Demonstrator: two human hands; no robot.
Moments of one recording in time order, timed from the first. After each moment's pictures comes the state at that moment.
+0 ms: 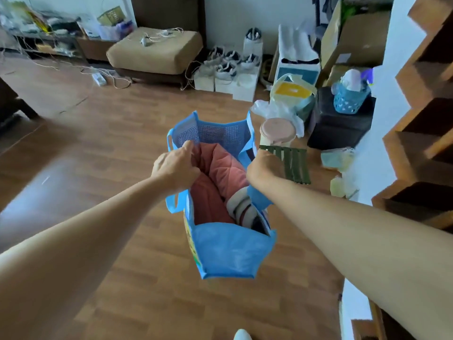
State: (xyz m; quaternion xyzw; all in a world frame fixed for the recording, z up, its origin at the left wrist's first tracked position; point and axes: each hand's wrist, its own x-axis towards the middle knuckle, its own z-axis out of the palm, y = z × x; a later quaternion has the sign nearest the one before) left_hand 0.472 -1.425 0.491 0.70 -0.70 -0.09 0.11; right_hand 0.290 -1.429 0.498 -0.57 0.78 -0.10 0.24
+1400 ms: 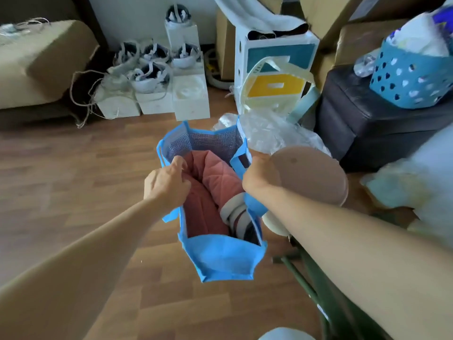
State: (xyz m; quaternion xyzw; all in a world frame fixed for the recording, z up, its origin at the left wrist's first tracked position) left_hand 0.420 -2.210 0.046 0.60 -0.79 -0.08 0.09; right_hand 0.239 -2.169 0.048 -0.41 0.85 -0.20 0.25
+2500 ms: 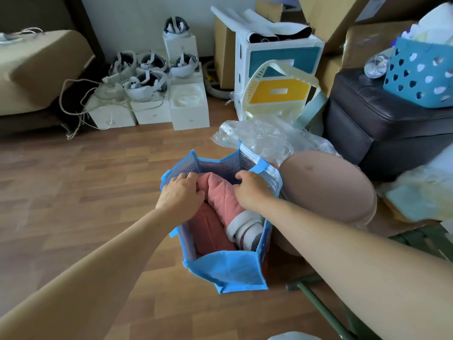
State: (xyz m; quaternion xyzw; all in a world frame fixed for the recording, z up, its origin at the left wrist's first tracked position) left_hand 0.401 -2.261 -0.035 0.57 -0.81 -0.12 0.05; right_hand 0.246 -2.214 -0.028 -0.53 0.79 -0.18 0.26
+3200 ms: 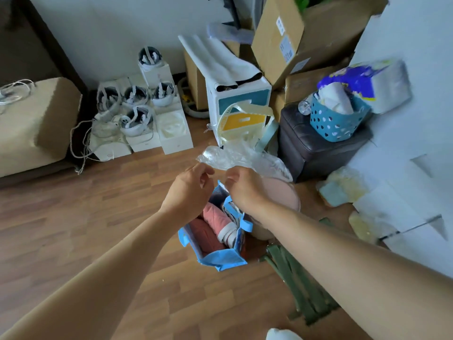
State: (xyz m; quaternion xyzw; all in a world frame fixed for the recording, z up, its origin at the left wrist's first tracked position) left_hand 0.380 -2.179 0.351 0.46 -0.82 -0.27 0.19; right_hand 0.259 -2.124 0.347 -0.41 0.79 -0.33 0.32
